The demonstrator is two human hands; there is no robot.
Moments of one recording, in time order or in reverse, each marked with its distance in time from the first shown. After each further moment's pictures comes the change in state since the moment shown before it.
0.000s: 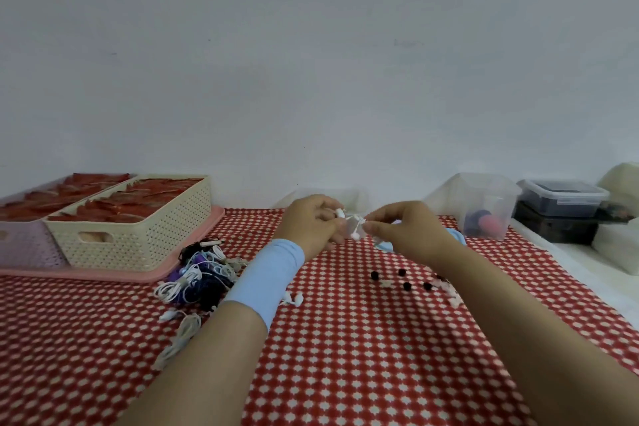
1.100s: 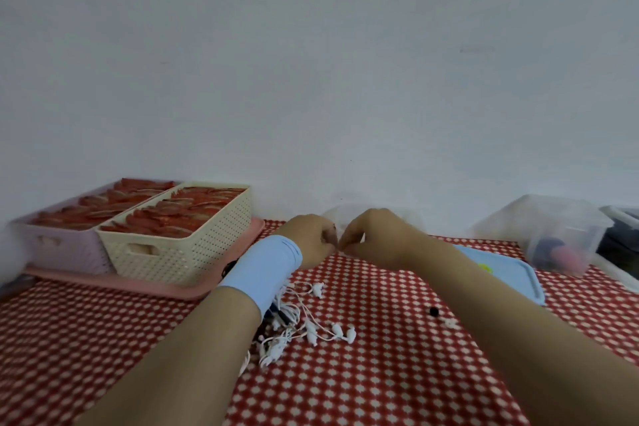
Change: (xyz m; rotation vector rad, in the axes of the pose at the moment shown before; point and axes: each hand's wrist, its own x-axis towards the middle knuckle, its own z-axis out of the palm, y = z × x) left_hand 0.036 -0.021 -0.083 0.830 -0.219 -0.004; right_hand 0.073 -0.053 0.080 -0.498 -0.358 -0.303
